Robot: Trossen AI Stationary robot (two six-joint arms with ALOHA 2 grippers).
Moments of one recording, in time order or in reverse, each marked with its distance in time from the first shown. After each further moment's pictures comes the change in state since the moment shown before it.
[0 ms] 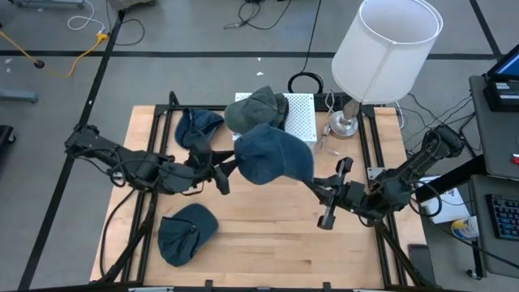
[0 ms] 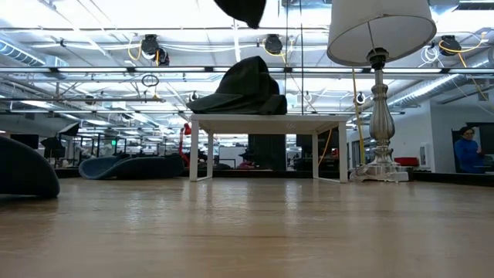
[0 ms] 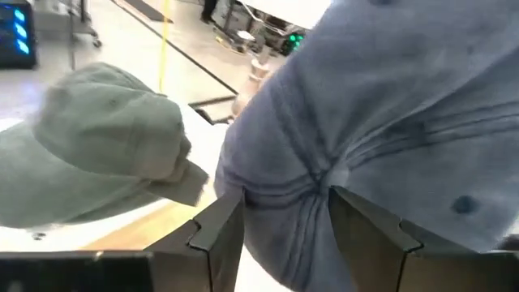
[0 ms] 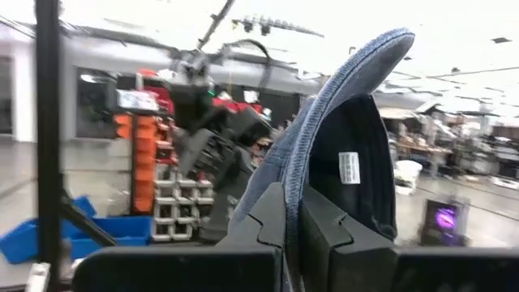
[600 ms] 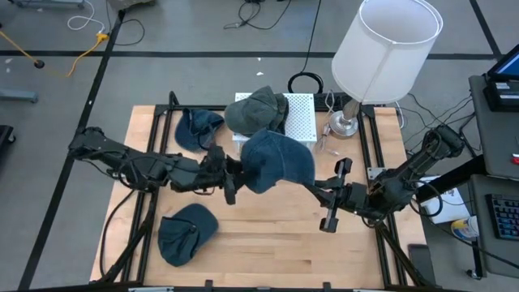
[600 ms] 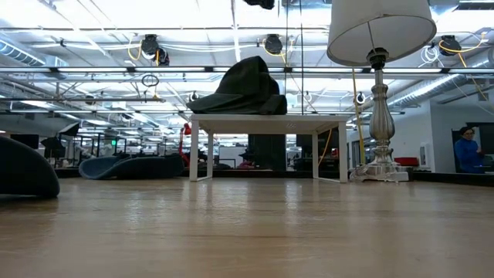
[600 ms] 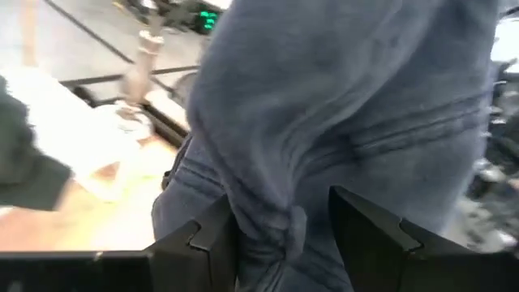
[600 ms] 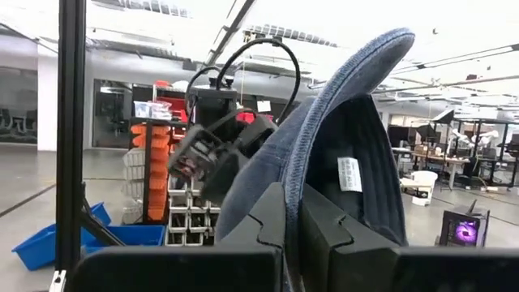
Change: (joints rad) left arm 0.053 0.063 -0.001 0.274 0.331 0.066; right arm -0.007 0.000 0.000 0.020 -0.056 0.002
